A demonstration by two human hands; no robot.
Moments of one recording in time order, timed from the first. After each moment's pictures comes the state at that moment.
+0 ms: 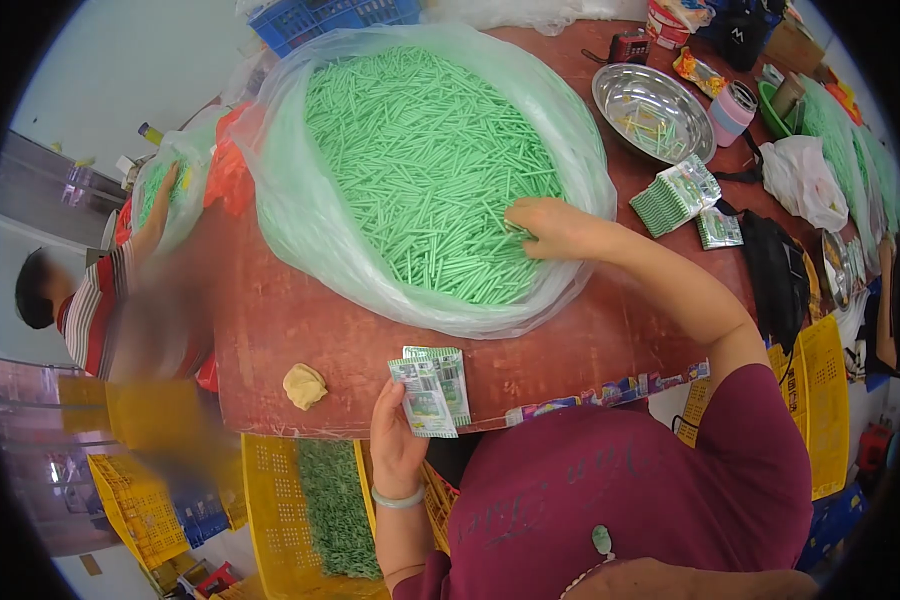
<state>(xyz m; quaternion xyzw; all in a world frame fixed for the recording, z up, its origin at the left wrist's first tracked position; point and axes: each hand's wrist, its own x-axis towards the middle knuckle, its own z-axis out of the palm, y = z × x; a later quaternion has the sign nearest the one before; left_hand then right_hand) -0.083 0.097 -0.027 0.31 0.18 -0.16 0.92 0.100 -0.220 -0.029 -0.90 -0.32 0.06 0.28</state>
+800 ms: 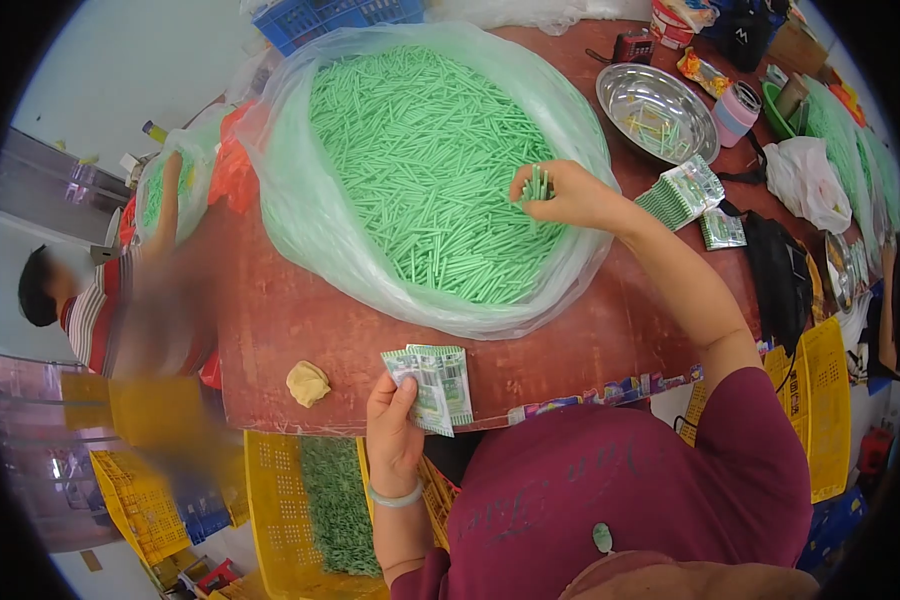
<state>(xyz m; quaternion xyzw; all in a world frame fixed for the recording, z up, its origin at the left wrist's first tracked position) -0.079 0.093 -0.014 0.45 0.14 -0.11 0.87 0.111 -0.232 0.002 -0.86 -0.19 0.09 0.46</state>
